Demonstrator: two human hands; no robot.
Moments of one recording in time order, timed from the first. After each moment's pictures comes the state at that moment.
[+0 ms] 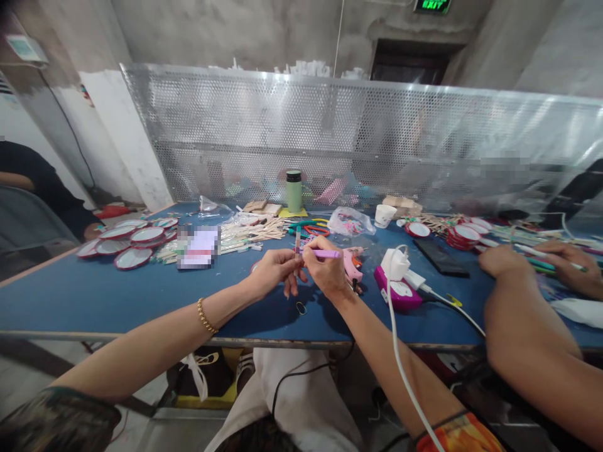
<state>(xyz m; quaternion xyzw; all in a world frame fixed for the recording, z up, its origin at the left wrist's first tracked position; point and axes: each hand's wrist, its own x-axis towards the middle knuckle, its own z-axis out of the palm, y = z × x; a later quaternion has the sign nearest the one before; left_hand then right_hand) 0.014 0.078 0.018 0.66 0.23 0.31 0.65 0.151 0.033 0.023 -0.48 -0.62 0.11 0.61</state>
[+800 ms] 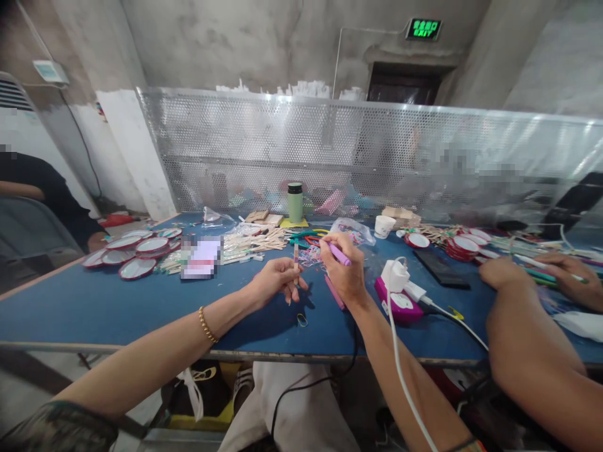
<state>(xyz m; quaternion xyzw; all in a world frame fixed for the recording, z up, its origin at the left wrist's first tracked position) 0.012 0.083 0.020 0.61 0.26 0.31 0.69 0.174 0.033 0.045 -0.47 -0.61 -0.07 0.63</state>
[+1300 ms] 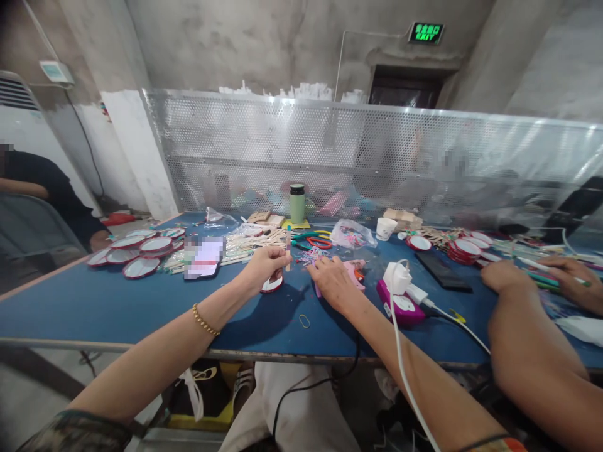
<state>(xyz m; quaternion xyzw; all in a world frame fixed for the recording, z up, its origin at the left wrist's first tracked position) -0.001 0.093 0.048 0.64 0.40 0.39 0.52 0.180 0.045 0.018 -0.55 -0.80 -0.24 0.02</state>
